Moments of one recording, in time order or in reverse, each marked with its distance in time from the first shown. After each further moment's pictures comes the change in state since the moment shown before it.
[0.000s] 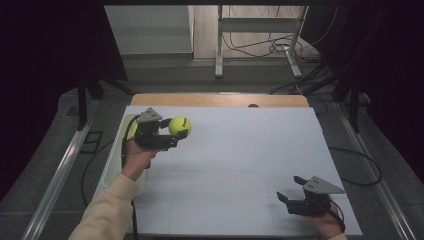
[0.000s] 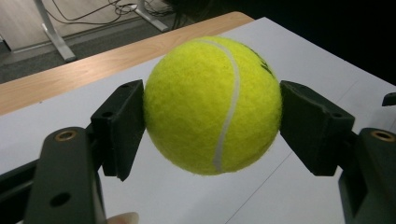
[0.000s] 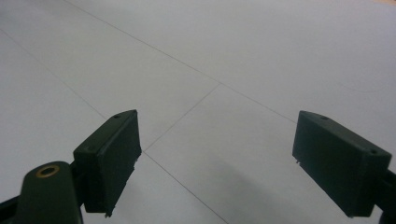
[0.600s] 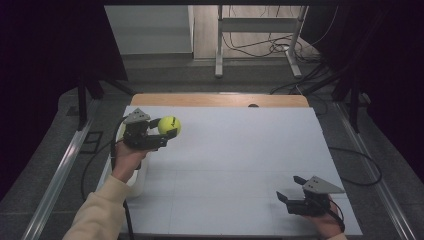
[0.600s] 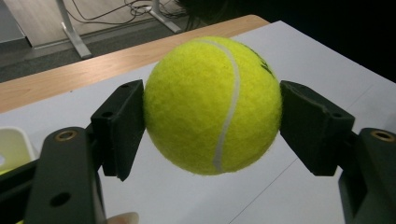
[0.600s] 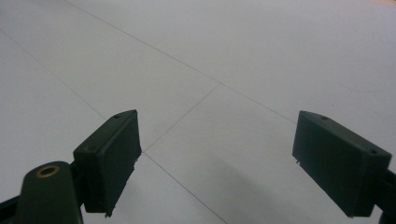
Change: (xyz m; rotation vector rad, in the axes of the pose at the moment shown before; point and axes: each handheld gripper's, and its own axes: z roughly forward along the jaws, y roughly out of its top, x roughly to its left) left arm 0.015 -0.009 -0.018 -0.015 0.044 -0.036; right arm 0.000 0.000 0.001 0.003 -0.002 -0.002
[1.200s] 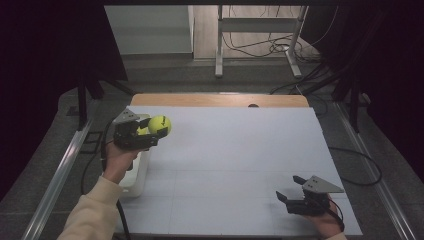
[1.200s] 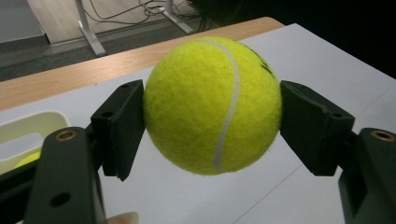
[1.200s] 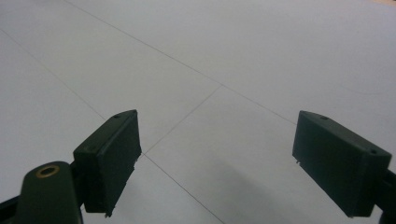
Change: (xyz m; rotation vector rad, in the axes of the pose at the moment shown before) left arm 0.016 -0.006 -0.017 -0.006 0.052 -0.027; right arm 0.000 0.001 0.001 -0.003 0.008 0.001
